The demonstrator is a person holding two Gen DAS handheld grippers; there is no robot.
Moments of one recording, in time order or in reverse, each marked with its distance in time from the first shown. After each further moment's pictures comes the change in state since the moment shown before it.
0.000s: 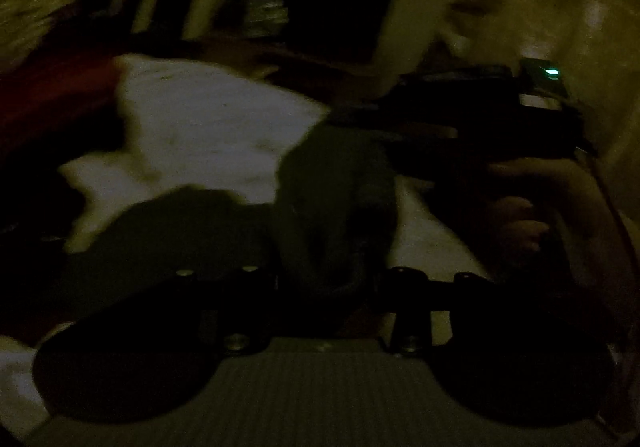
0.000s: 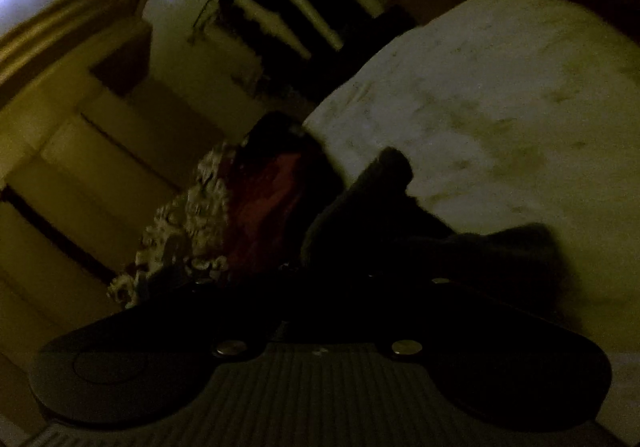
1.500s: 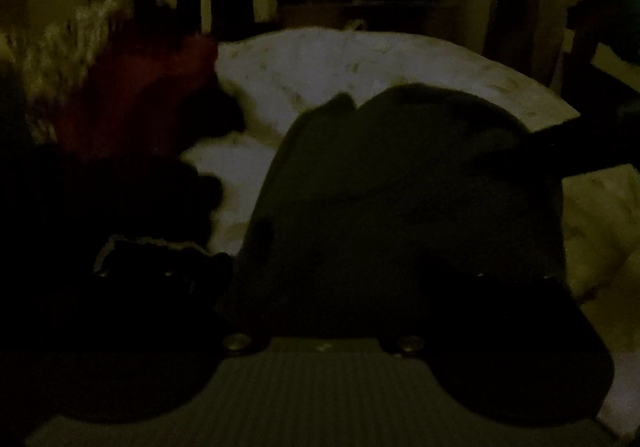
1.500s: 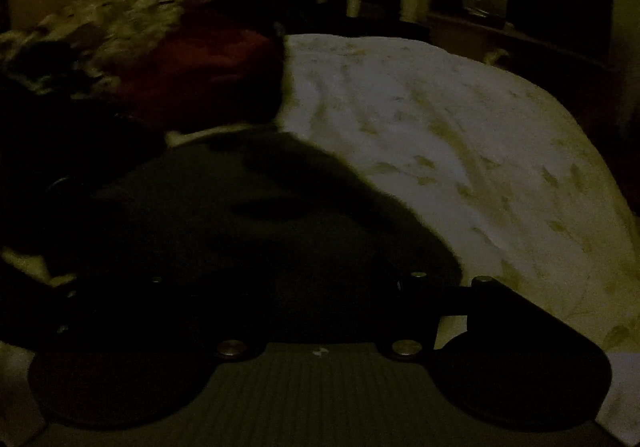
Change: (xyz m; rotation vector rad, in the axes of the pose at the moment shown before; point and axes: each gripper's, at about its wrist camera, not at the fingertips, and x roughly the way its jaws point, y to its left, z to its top) left arm 0.072 0.088 -0.023 0.236 0.130 0.342; right arm 0.070 0.004 -0.078 -0.646 0.077 -0.416
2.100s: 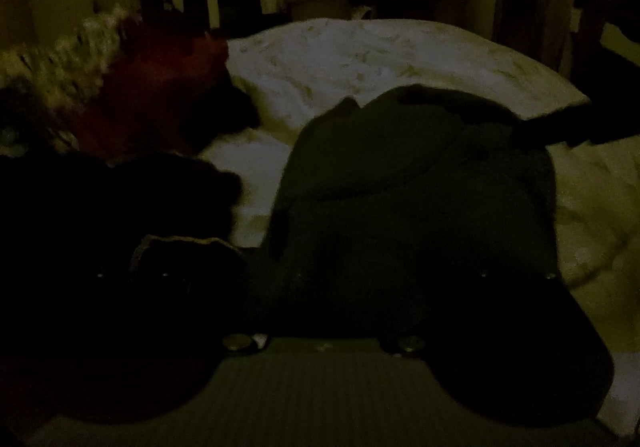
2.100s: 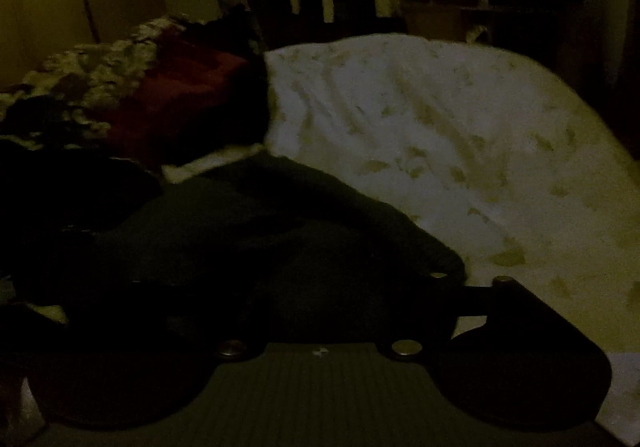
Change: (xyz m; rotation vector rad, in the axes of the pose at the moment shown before) left arm -0.044 -0.020 0.010 0.087 0.035 0.092; right arm -0.027 -0.004 -0.001 0.127 -0.032 0.045
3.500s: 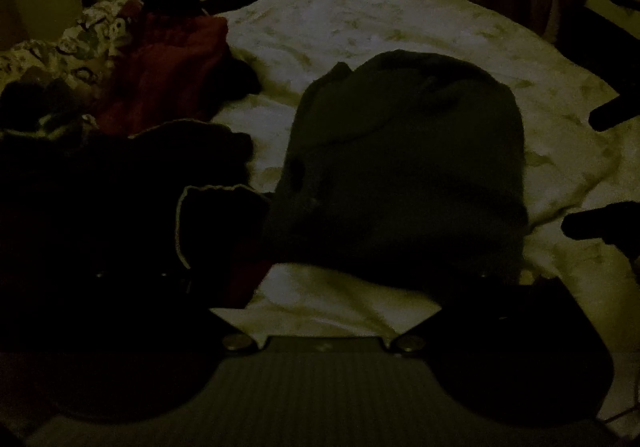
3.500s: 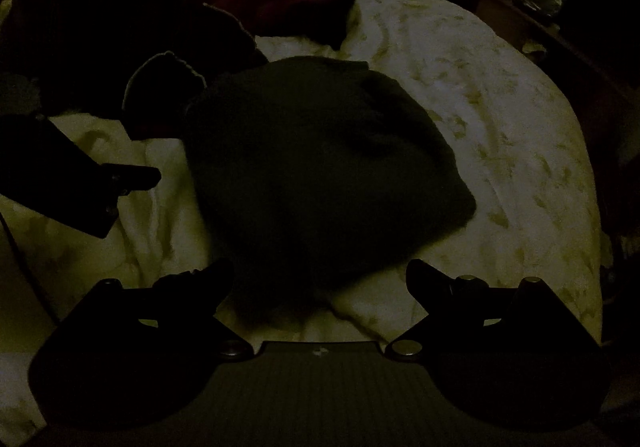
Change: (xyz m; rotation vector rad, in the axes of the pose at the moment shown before) left arm -0.049 0.010 -0.008 0.026 0.138 -0.038; right arm -0.058 0.094 -0.029 -0.409 0.300 -0.098
